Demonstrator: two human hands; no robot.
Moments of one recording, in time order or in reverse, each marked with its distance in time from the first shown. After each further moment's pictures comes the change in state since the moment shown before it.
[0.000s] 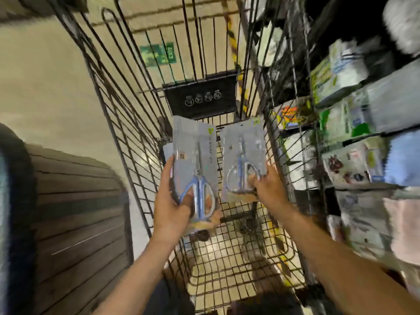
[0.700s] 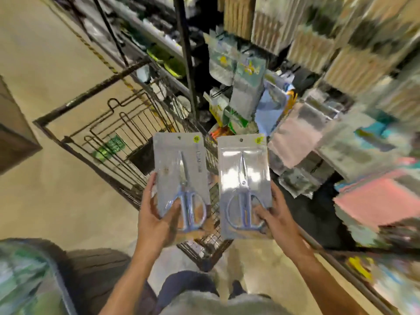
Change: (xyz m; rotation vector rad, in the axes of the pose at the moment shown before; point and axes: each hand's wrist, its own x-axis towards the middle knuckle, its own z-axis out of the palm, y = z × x) left_hand -0.195 0.163 -0.068 0.028 -0.451 0.325; right_hand -0.393 0.007 -0.051 0.378 0.401 -0.362
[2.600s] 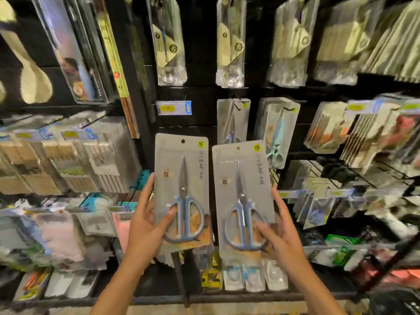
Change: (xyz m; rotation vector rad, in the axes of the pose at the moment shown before) left_hand -0.443 0.175 0.507 -0.152 -0.908 0.492; right_hand -0.543 -0.033 -0.508 0.050 0.909 -0.471
